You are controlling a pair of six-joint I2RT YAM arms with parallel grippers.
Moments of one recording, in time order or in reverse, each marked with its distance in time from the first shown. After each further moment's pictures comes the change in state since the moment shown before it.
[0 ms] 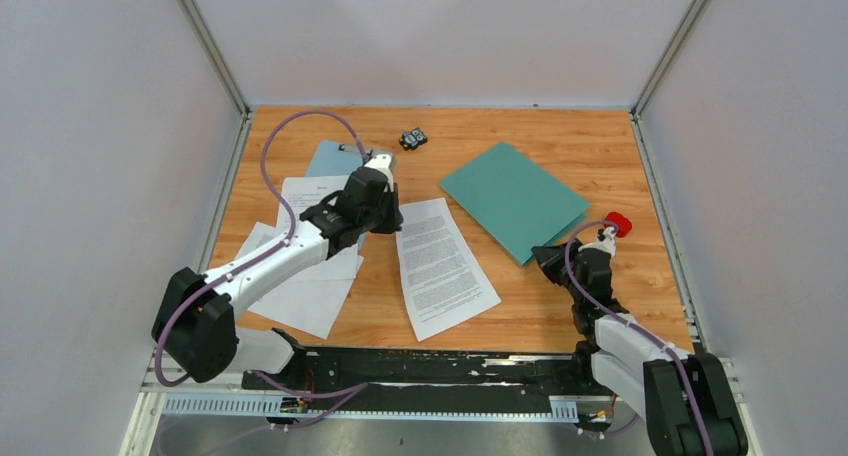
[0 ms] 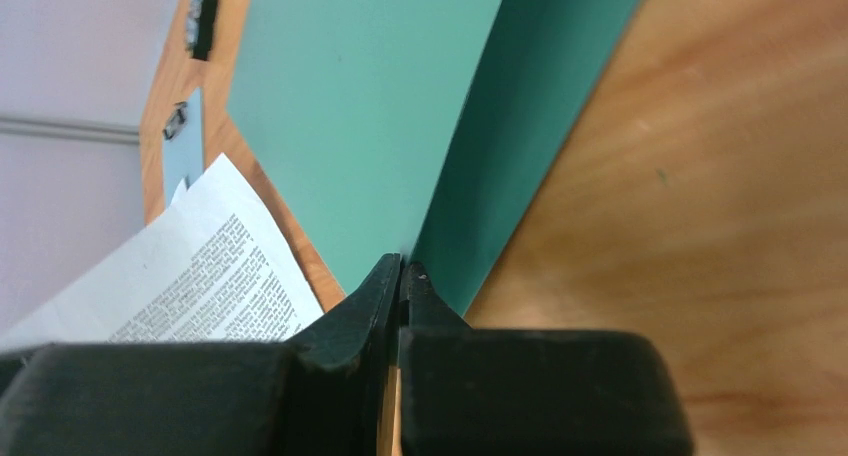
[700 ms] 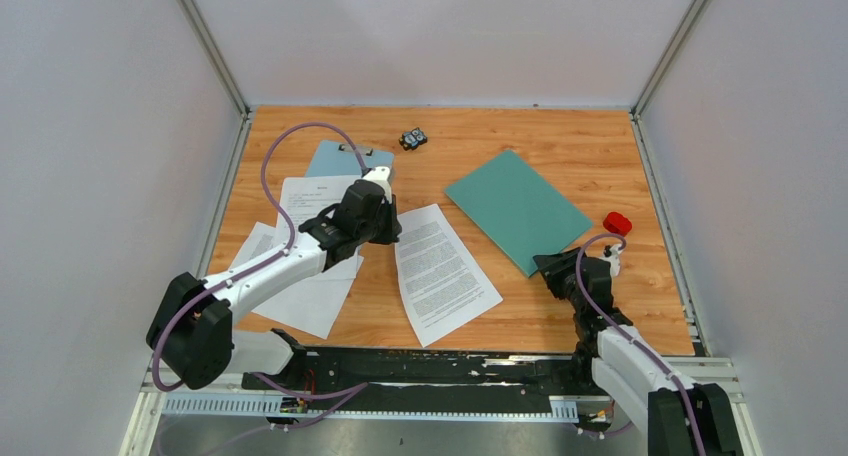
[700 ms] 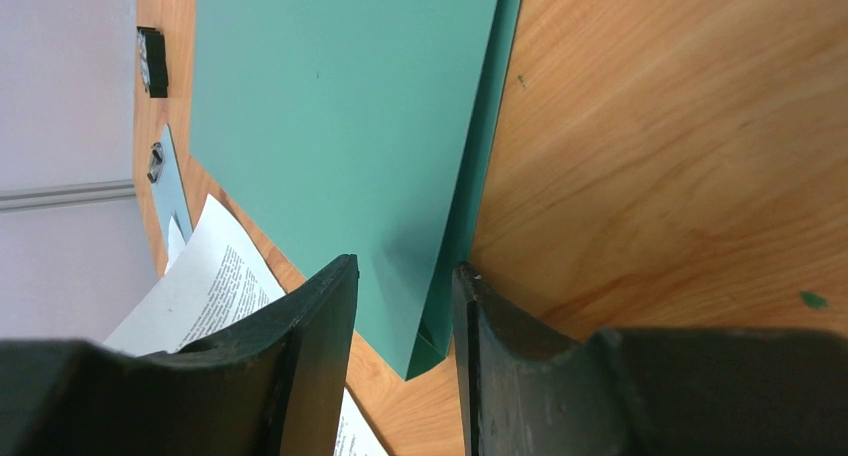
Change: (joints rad) left arm -0.021 -0.039 -0.119 0.090 0.015 0.015; right arm 0.000 -0.149 -0.041 -0.222 0.064 0.160
